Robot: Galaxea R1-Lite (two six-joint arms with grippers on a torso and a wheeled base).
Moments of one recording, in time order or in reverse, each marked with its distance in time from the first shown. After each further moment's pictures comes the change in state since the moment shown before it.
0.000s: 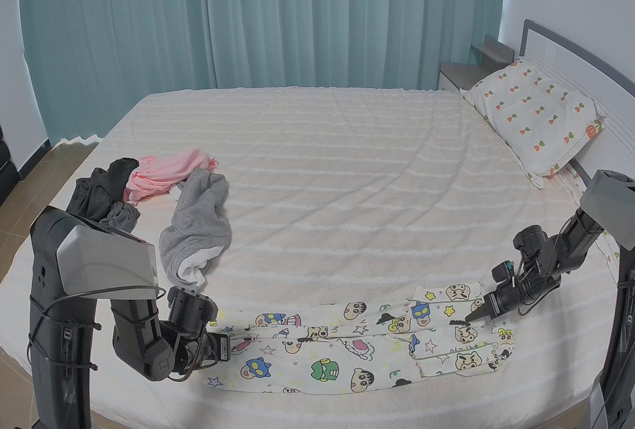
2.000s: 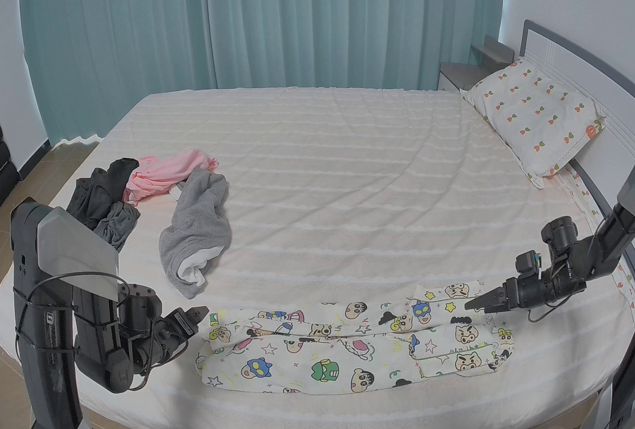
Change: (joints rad) left arm 0.163 -0.031 0.240 -0.449 -0.148 -0.517; right arm -0.035 -0.319 0.340 -0.222 0.339 0.305
